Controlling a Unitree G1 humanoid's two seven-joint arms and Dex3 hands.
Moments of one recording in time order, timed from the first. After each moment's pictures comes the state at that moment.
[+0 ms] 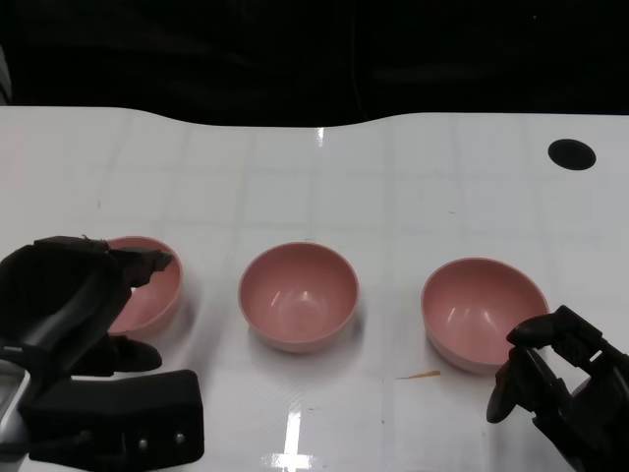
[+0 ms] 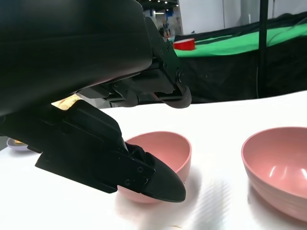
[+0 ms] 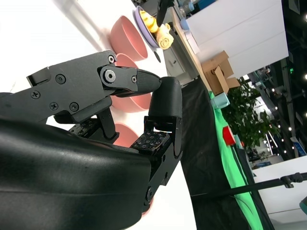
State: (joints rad) left arm -0.04 0.46 -0.06 -0.19 0.95 0.00 -0.18; right arm 0.21 0.03 -0.13 -0.07 0.50 0.05 0.40
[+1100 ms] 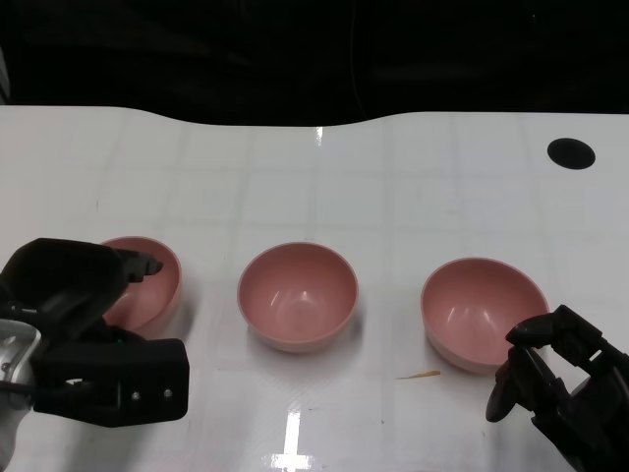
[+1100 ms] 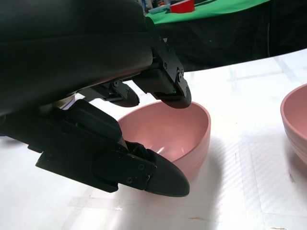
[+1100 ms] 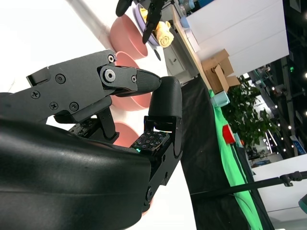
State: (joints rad) left arm -0.28 0.53 -0.24 0.28 0.88 -0.08 -0.07; right arm 0.21 0.03 -0.12 -0.07 0.50 0.04 0.40
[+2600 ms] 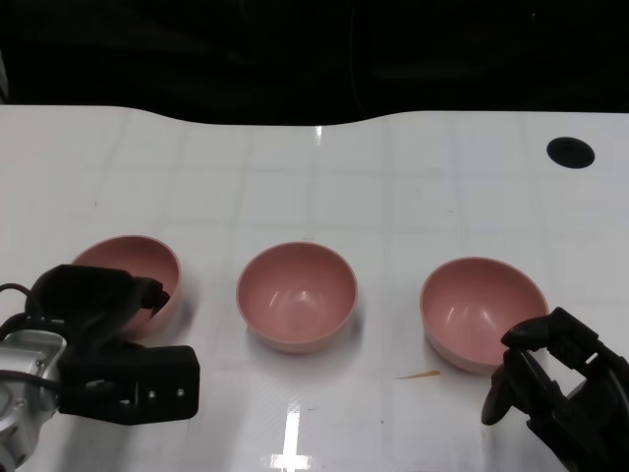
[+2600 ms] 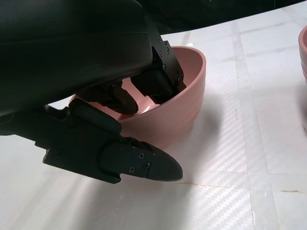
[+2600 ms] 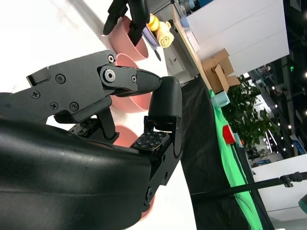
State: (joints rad) left arm -0.46 0.48 -0.43 0.72 0.82 -0.16 0.12; right arm 0.23 0.05 -0.11 -0.09 0.48 0.04 0.39
